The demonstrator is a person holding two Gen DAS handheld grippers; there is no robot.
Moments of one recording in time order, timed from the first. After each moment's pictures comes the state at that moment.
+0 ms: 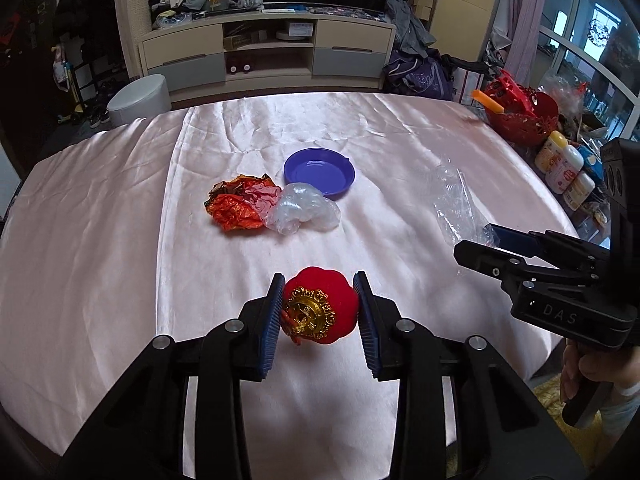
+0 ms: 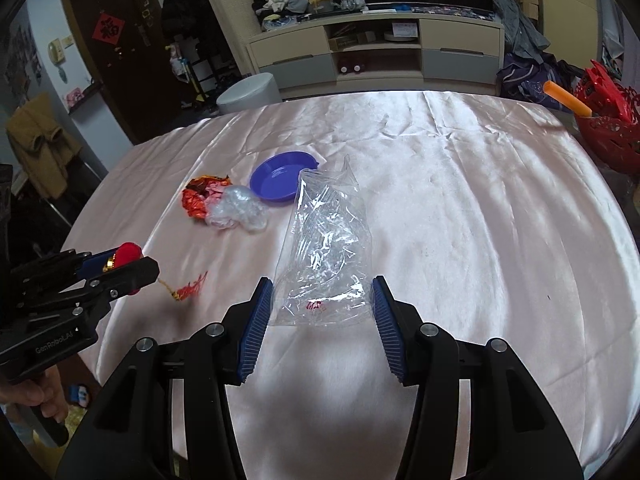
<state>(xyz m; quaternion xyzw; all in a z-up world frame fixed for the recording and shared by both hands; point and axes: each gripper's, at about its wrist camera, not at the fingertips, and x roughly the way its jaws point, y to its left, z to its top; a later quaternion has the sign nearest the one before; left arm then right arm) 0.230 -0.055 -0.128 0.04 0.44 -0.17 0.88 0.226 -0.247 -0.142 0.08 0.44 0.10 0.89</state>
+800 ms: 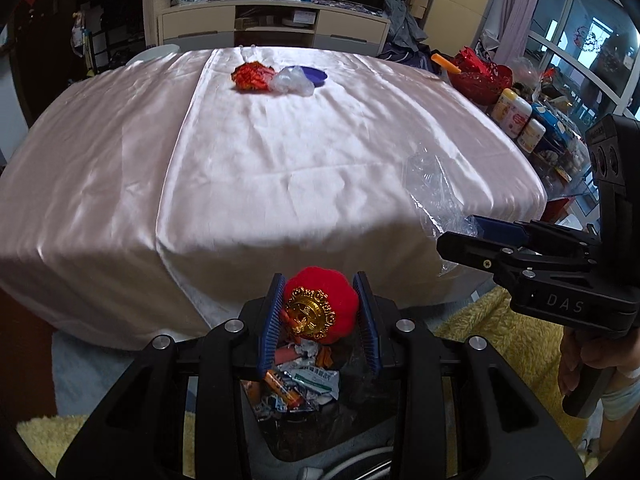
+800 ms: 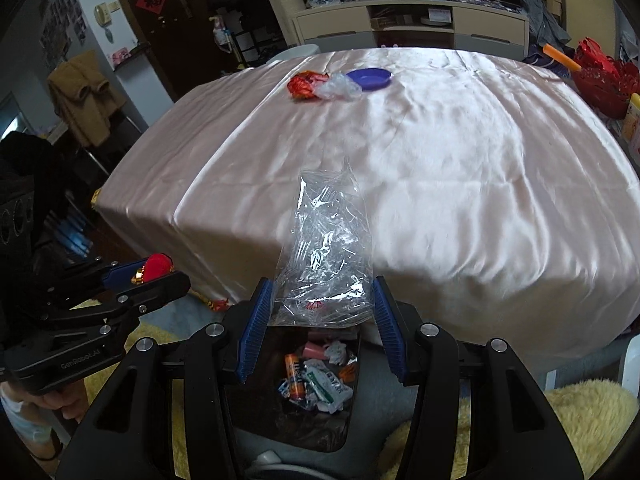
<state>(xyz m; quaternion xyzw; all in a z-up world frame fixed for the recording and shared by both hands) 0.033 -0.014 -0.172 0.00 0.45 -0.17 0.87 0.054 -0.194 -0.165 0.06 0.47 0.16 0.87</state>
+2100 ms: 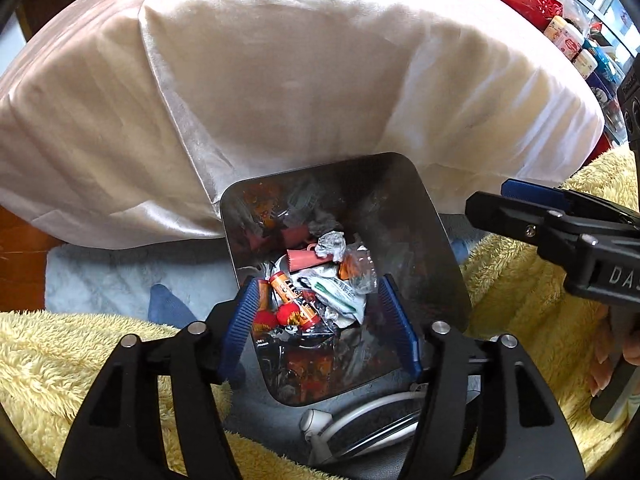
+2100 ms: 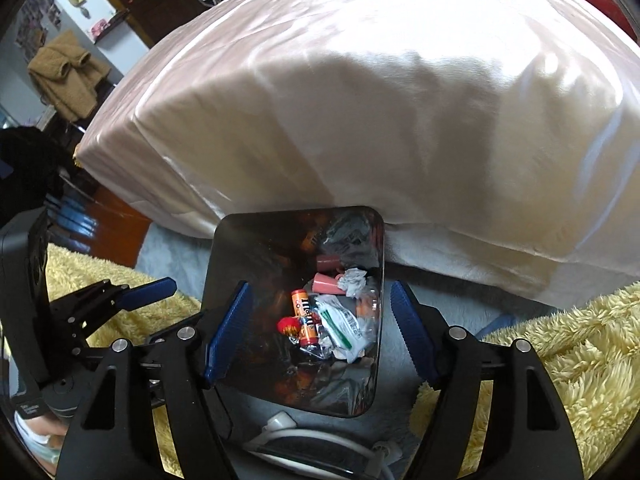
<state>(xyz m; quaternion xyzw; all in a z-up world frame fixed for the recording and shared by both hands) 0.003 -0.011 -0.290 0.01 0.57 -0.11 0.82 0.031 -0.181 -0.261 0.09 0.55 0.16 0.82</state>
